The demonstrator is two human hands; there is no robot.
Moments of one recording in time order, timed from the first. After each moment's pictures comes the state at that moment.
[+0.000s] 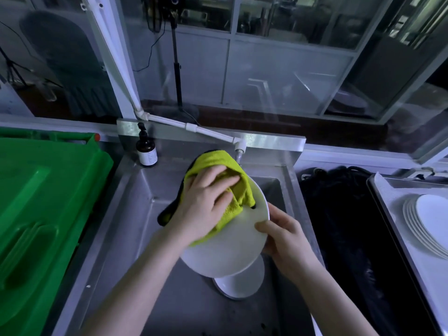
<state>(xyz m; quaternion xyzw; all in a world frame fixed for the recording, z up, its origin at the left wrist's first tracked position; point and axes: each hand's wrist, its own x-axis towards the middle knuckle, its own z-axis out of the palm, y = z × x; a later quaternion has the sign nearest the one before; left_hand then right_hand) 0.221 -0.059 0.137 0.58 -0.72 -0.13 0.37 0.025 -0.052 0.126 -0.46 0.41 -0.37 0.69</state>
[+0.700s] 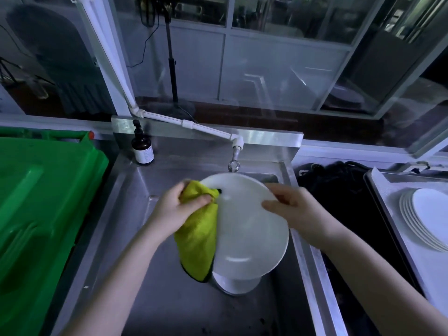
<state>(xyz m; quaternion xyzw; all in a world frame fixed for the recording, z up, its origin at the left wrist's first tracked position) 0.263 -0.055 0.104 0.59 -0.51 -0.41 0.47 0.007 -0.086 0.180 -0.68 0.46 -0.26 0.51</state>
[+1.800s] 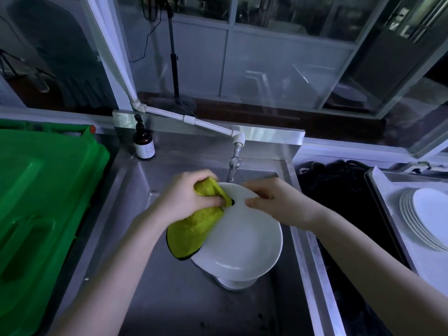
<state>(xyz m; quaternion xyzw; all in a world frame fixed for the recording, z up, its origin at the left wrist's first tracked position) 0.261 -0.070 0.128 0.58 -0.65 -0.32 0.37 0.035 -0.098 0.194 -0.79 0.41 -0.11 0.45</state>
